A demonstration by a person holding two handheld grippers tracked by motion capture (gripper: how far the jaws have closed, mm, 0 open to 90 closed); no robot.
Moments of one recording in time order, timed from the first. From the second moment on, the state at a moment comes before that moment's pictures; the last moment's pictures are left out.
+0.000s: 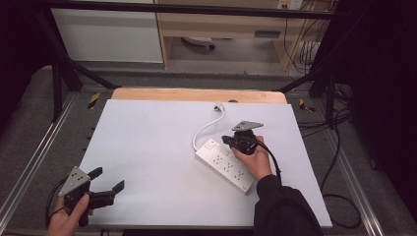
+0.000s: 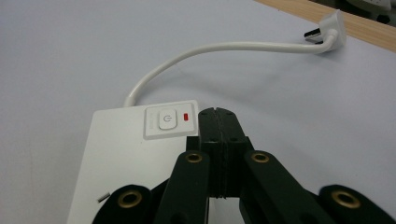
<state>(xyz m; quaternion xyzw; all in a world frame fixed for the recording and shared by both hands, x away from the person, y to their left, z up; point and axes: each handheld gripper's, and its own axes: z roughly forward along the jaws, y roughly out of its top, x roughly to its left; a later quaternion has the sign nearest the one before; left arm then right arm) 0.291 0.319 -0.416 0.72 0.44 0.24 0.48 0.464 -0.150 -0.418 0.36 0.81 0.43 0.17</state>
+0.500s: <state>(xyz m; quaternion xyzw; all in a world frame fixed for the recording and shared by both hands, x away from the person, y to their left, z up) 0.291 0.319 -0.416 0.72 0.44 0.24 0.48 0.462 -0.150 -0.423 0.36 0.82 0.42 0.16</state>
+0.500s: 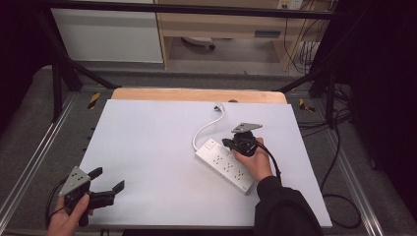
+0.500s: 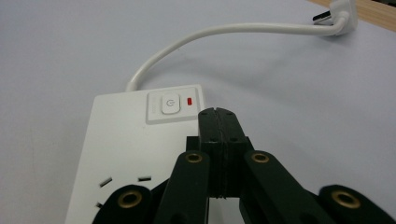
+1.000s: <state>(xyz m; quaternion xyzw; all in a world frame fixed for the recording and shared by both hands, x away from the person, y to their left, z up) 0.291 0.318 -0.417 0.72 0.44 0.24 0.48 0.452 -0.150 -0.426 0.36 0.83 0.40 0.14</state>
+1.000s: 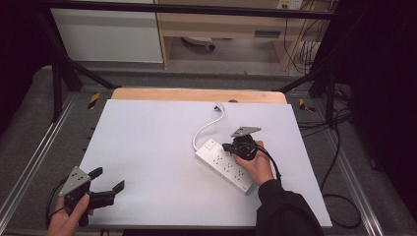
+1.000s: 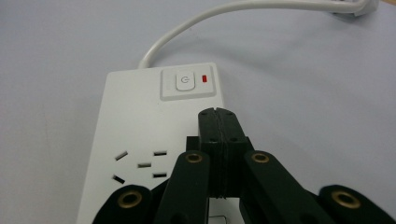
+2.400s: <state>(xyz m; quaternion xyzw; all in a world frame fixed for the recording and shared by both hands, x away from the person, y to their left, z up) 0.292 0.318 -0.417 0.72 0.44 0.24 0.48 0.439 -0.159 -0.435 0.36 0.82 0.41 0.15</state>
